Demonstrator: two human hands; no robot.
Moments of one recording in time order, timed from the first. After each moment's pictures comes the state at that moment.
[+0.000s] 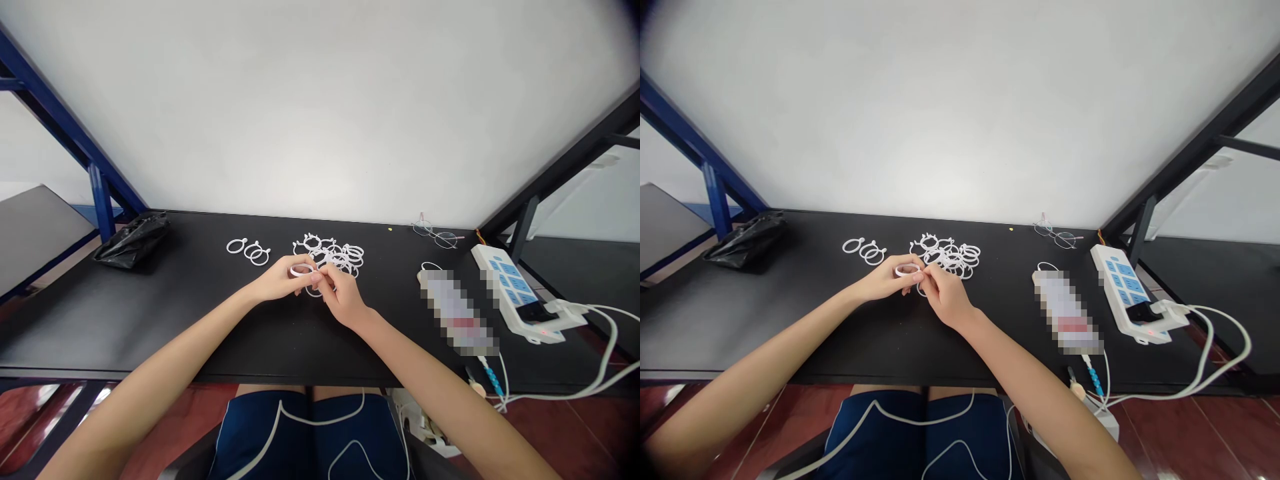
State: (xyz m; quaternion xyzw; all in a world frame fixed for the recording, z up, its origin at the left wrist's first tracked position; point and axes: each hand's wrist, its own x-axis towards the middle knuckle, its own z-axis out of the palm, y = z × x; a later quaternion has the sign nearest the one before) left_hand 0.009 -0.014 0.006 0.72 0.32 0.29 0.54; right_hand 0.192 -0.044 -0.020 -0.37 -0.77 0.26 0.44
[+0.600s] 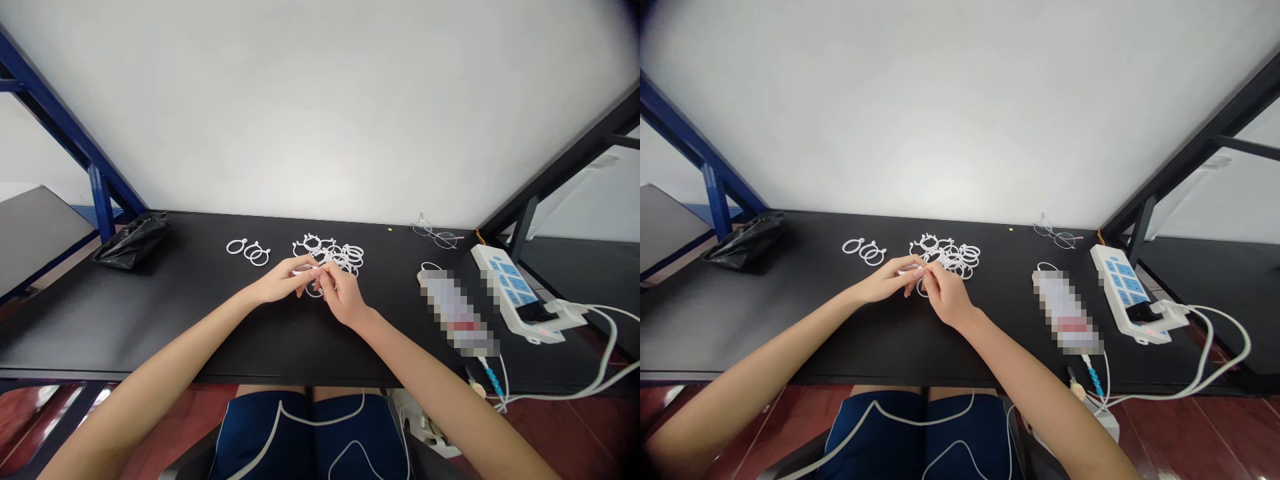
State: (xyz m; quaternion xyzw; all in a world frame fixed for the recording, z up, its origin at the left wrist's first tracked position) left_hand 0.011 -0.015 0.007 0.74 0.30 0.29 0.53; right_hand 0.192 -0.044 -0.016 -0.37 -0.77 0.27 0.44
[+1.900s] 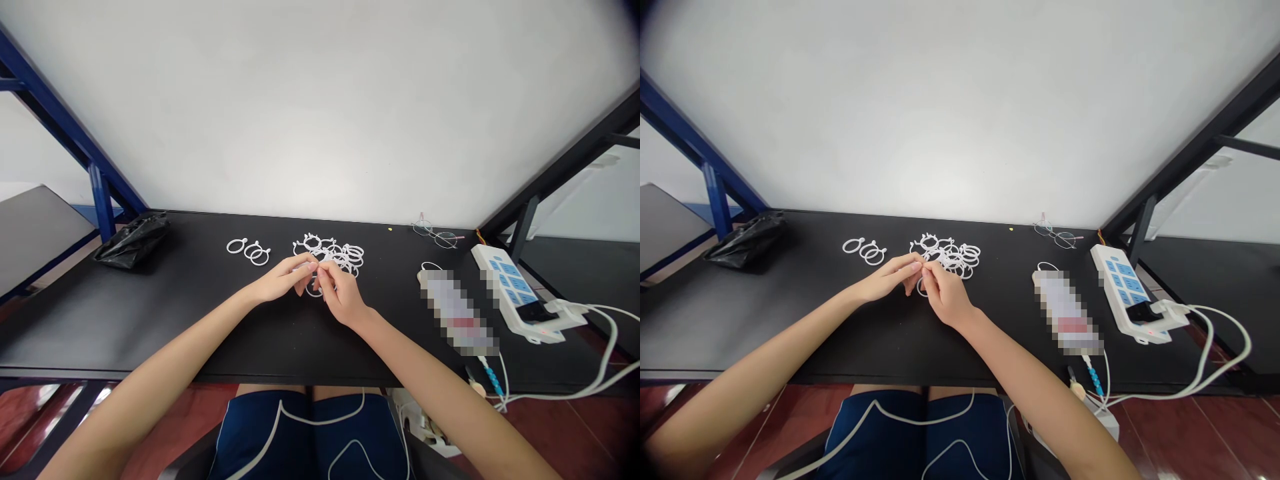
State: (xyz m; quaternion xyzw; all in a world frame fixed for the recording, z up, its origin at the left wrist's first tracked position) left_hand 0.010 -0.013 0.005 0.72 0.29 0.30 0.56; right_hand 0.190 -0.046 -0.016 -0.37 -0.77 0.27 0.44
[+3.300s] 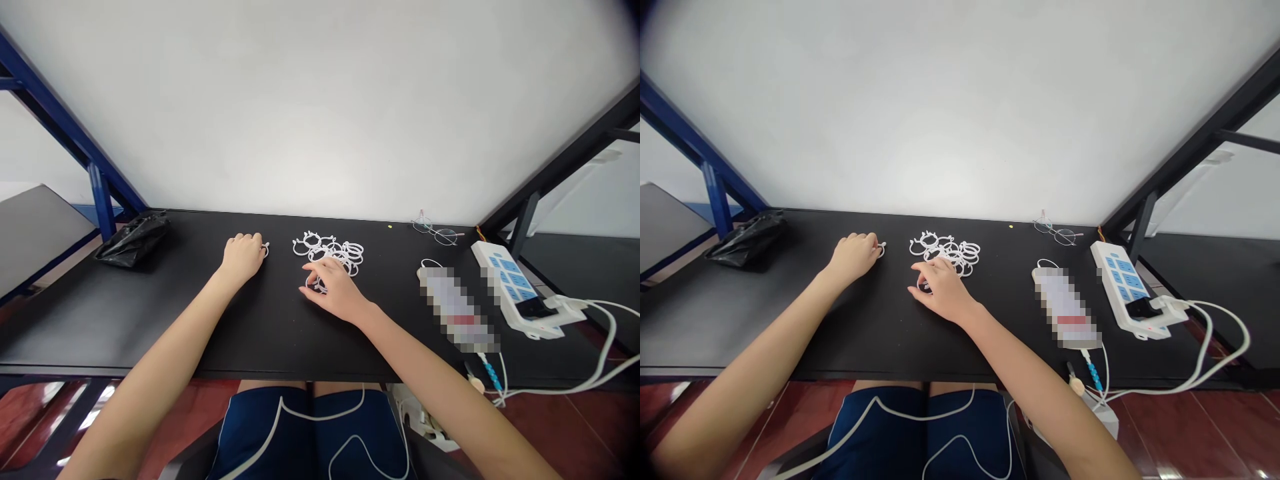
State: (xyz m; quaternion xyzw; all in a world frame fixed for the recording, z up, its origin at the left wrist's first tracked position) left_hand -0.045 0.022 -0.006 0.75 0.66 0.03 -0.09; right_hand 0.191 -0.035 -0.017 -0.34 -0.86 0.13 0.34
